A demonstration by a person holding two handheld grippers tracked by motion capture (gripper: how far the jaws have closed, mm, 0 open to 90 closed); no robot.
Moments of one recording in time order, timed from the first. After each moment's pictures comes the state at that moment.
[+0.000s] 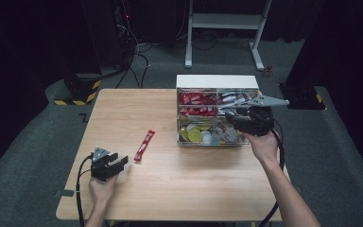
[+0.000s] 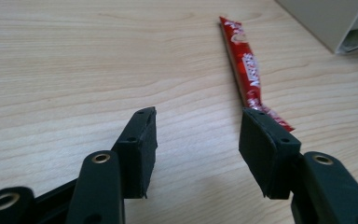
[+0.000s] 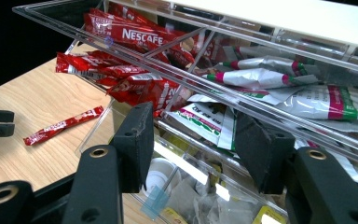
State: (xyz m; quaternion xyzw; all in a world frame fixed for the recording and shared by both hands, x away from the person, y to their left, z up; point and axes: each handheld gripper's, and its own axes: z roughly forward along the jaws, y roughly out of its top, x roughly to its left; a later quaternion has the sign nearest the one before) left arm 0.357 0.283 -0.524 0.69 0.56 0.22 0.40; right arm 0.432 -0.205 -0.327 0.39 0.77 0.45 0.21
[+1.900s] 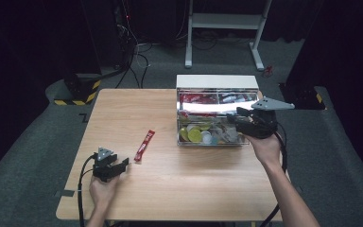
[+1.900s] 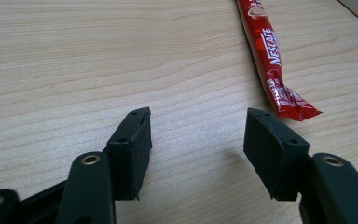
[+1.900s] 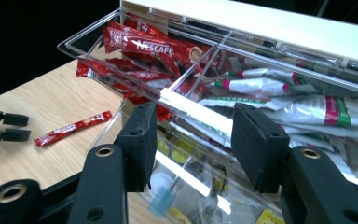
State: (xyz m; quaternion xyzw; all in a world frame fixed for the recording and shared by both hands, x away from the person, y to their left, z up) left arm 0.361 0.277 -0.528 0.71 0.56 0.22 0.37; right arm 0.418 -0.211 -0.322 0.37 0.77 0.47 0.22
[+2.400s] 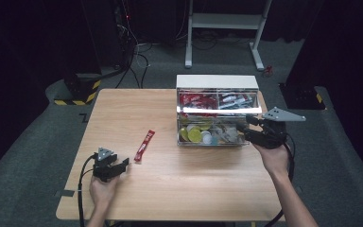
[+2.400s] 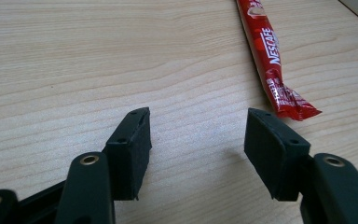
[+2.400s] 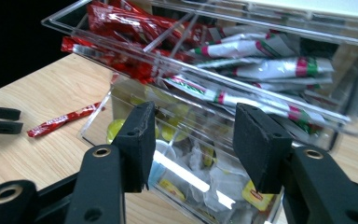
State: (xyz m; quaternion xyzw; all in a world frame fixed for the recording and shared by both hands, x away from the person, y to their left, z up) left arm 0.361 0.277 -0.528 0.71 0.56 0.22 0.37; right arm 0.402 -0.236 -0.341 0.39 0.76 0.47 0.23
